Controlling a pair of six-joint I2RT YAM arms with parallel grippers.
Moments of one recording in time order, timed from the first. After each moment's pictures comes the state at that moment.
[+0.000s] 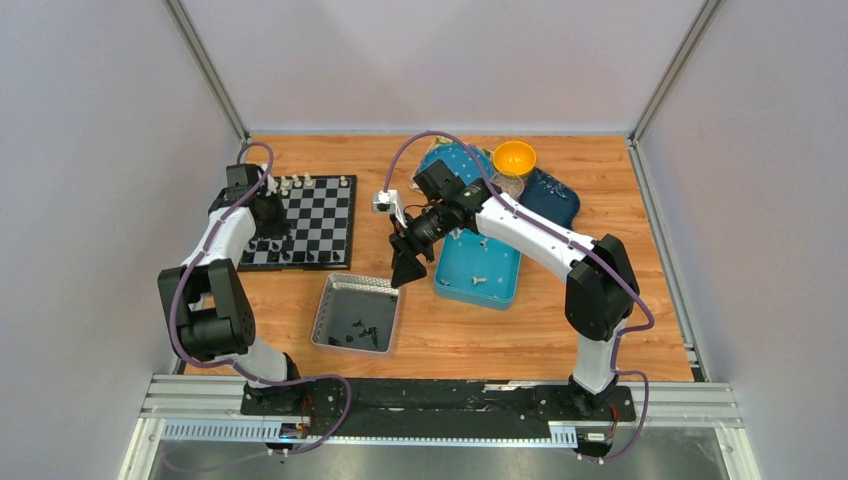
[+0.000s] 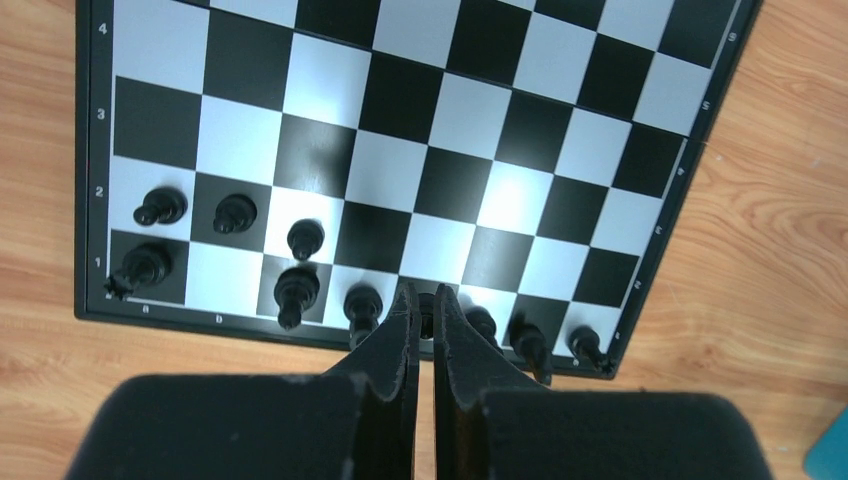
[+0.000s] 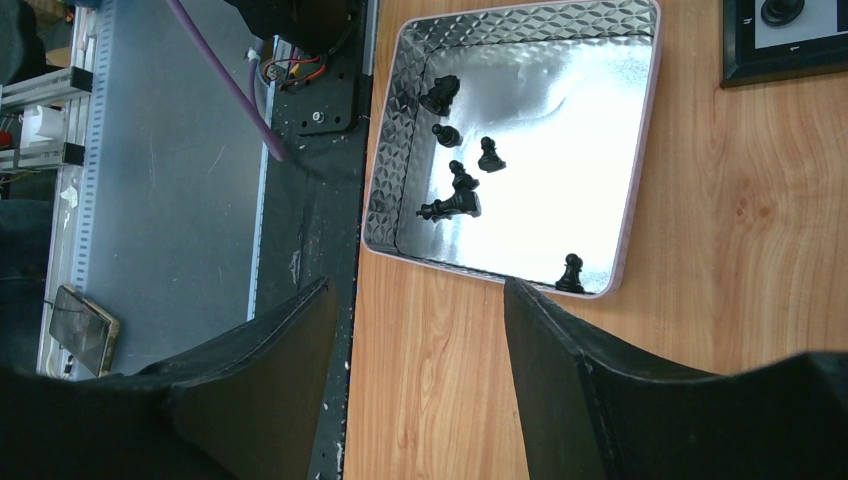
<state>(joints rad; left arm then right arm) 0.19 1.56 1.09 -0.49 0.12 -0.13 0.77 1.86 1.63 -0.74 -0.94 -0.32</state>
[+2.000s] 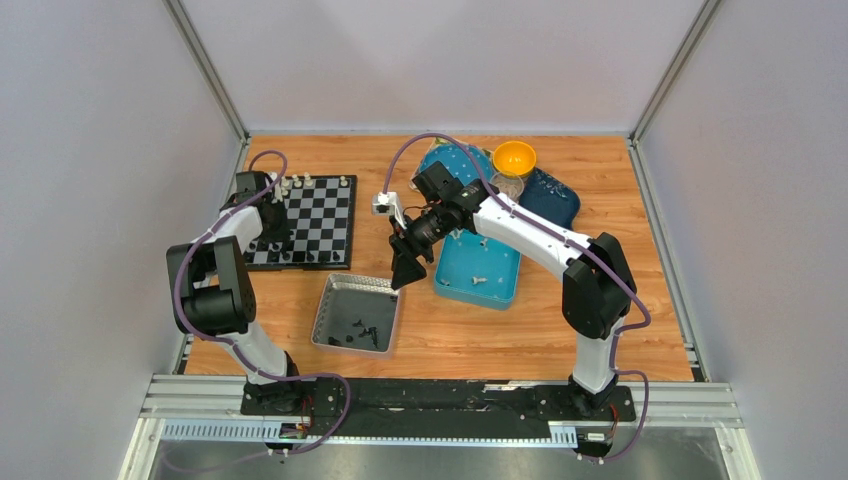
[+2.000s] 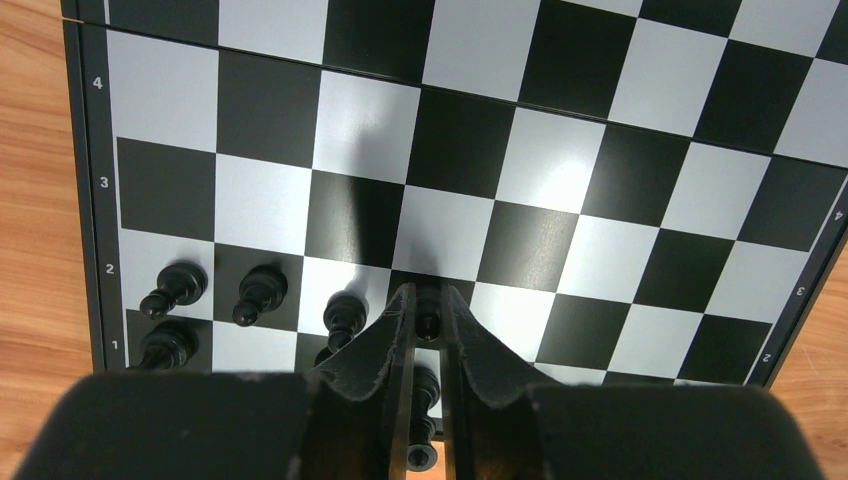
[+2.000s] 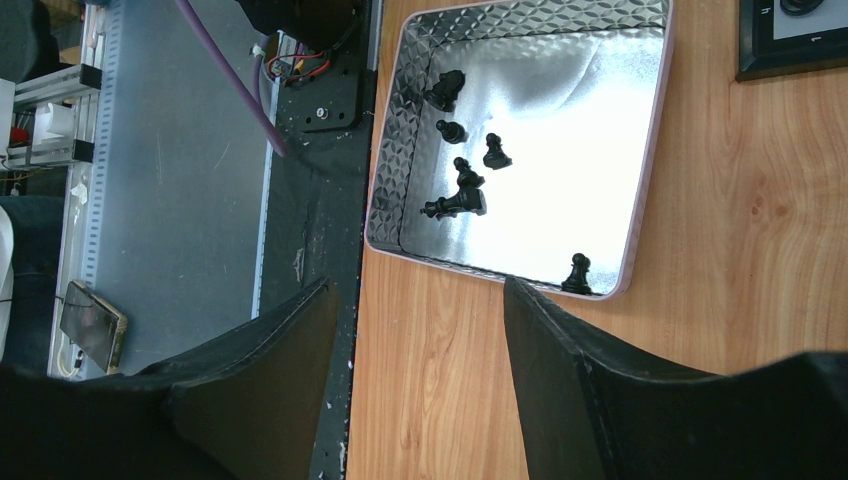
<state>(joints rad) 0.19 1.69 1.06 -0.36 0.05 -0.04 0.77 1.88 1.63 -0.75 -0.95 -0.33</state>
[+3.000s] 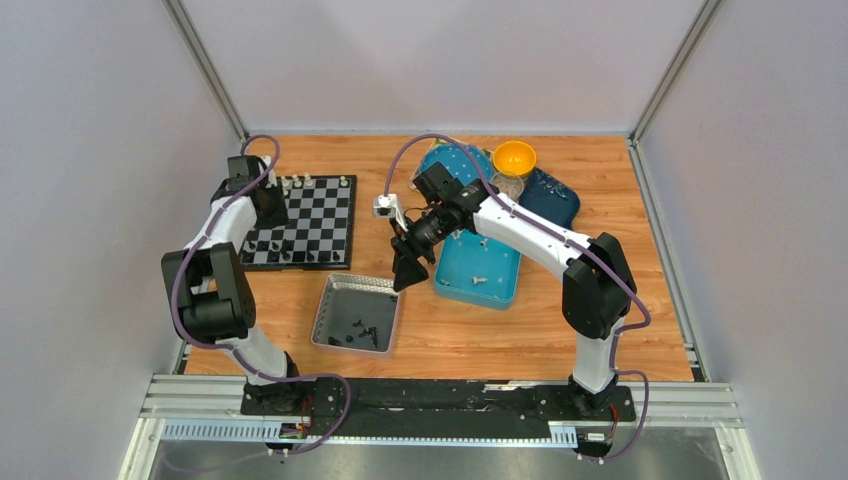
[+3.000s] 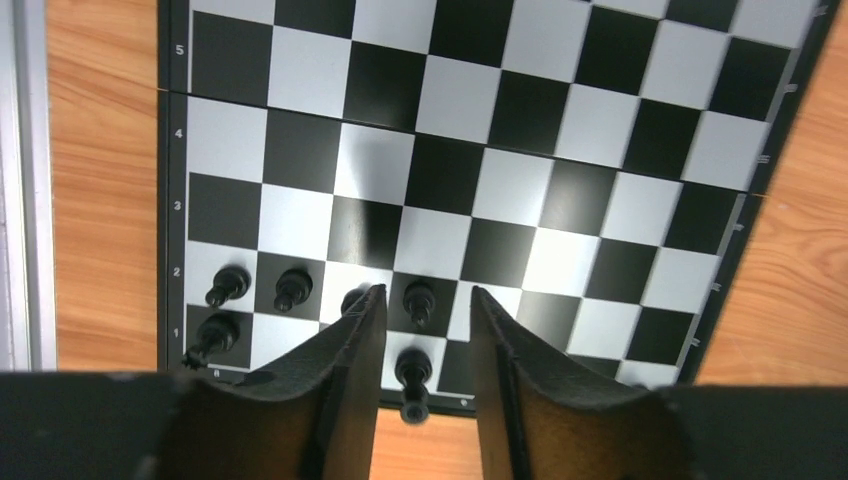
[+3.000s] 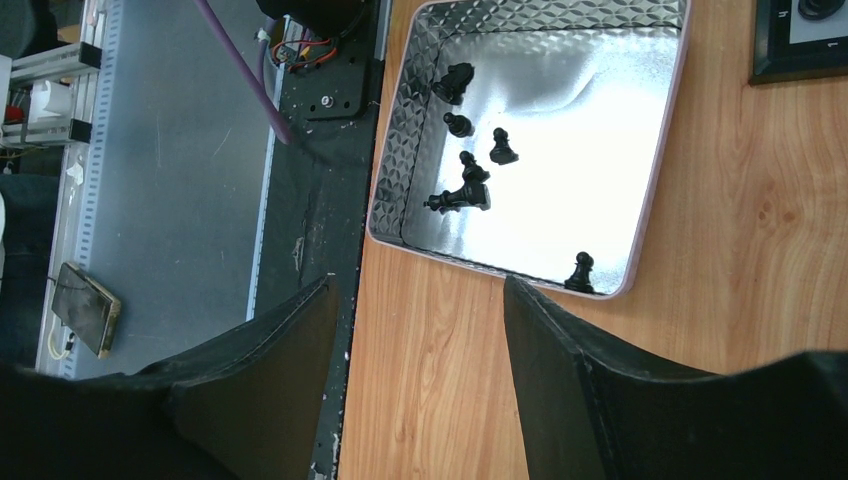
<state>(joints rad) 0.19 1.67 1.18 -0.46 0.06 -0.04 0.77 1.88 1.63 -0.77 -0.96 -0.37</state>
